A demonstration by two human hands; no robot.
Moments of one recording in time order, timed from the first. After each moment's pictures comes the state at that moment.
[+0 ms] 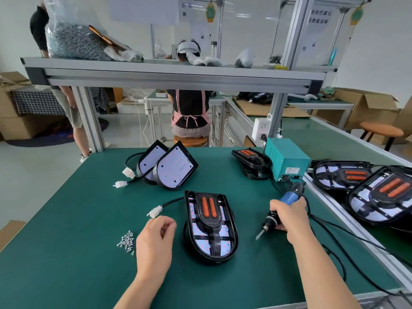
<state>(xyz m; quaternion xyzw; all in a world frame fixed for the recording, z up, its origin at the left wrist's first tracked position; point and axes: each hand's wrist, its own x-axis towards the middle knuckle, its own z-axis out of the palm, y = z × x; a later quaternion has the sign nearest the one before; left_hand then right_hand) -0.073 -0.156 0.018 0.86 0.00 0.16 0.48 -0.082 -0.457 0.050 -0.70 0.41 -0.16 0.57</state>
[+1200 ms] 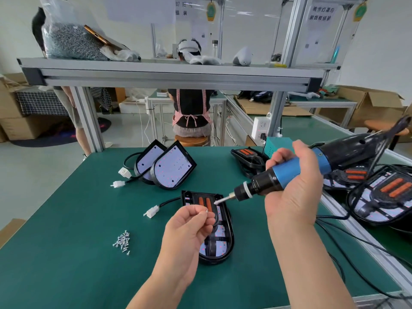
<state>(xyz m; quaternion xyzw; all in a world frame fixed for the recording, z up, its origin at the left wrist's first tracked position) -0.110 -0.214 0.083 0.49 0.02 -0.10 0.86 -0.115 -0.373 0.169 -0.30 0.03 -0.41 0.86</state>
